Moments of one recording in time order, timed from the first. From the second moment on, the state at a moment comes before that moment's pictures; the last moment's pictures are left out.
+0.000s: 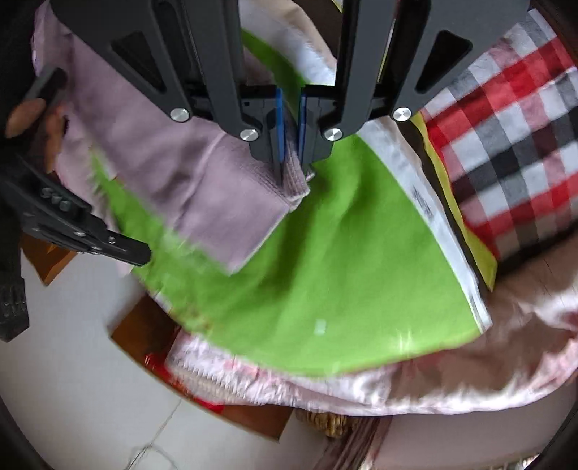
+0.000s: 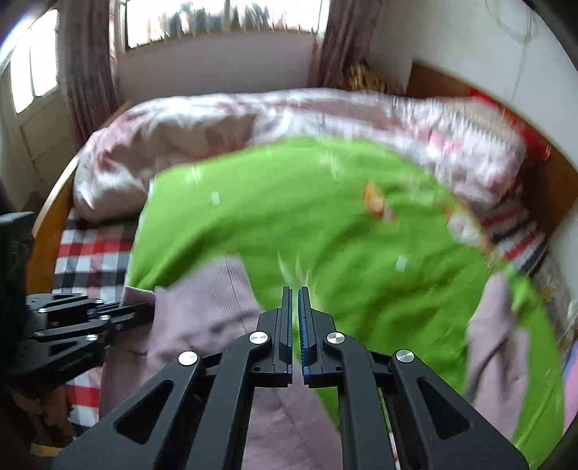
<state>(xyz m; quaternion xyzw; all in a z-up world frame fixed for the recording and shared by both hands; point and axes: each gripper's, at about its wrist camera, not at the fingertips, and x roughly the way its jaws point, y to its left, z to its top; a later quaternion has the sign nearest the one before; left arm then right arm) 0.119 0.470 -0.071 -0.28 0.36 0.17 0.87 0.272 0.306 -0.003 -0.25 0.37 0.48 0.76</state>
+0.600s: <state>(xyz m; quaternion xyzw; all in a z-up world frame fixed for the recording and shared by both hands) 0.083 0.332 0.005 -0.17 0.29 0.06 0.94 0.386 0.069 0.032 0.10 0.46 0.42 0.78</state>
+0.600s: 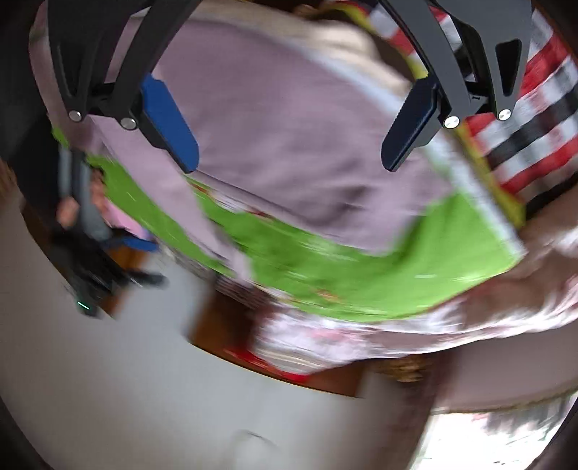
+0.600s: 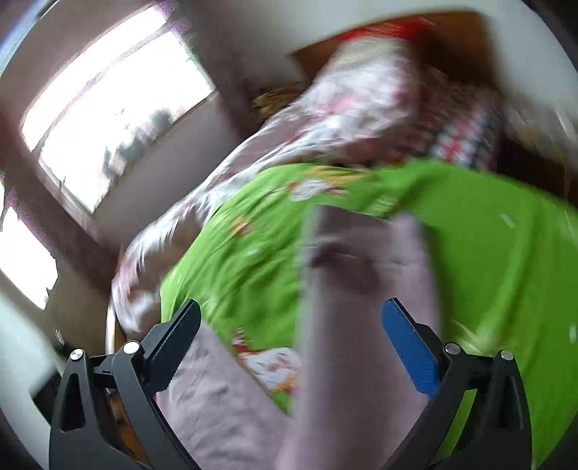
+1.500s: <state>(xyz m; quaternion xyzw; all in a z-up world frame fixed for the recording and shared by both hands) 0.053 0.390 -0.038 -0.37 0.30 0.14 0.87 0.178 0.177 0.043 -0.14 0.41 0.57 0.70</state>
